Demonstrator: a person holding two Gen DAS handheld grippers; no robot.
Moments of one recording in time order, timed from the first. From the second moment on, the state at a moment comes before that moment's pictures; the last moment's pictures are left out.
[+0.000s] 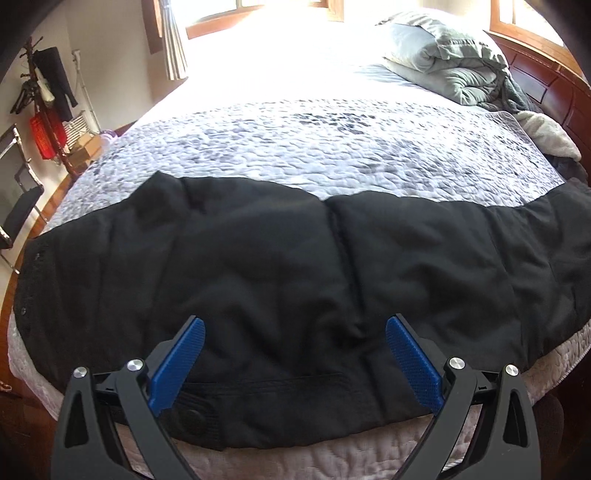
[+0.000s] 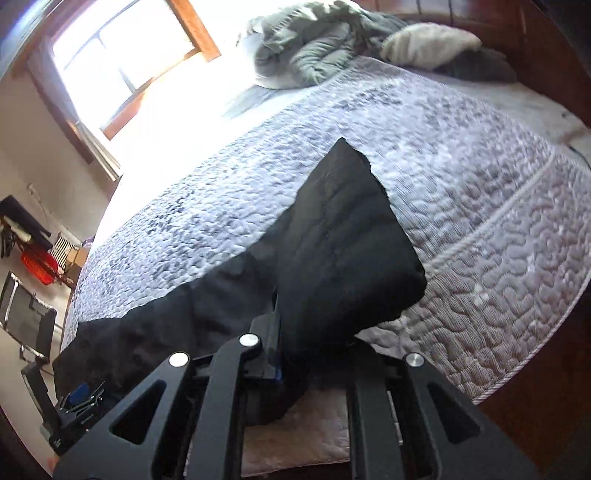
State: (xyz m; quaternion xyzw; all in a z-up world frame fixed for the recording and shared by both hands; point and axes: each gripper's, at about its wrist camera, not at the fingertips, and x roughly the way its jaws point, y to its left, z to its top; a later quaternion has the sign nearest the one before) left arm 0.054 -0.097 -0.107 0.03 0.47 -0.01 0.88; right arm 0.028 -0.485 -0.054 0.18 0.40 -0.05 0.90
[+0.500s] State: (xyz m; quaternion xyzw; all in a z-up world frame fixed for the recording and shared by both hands) left arm 0.034 0.002 -0.090 -0.03 0.46 0.06 0.89; right arm 0.054 -0.250 -0.052 -0.04 0.43 0.11 0.90
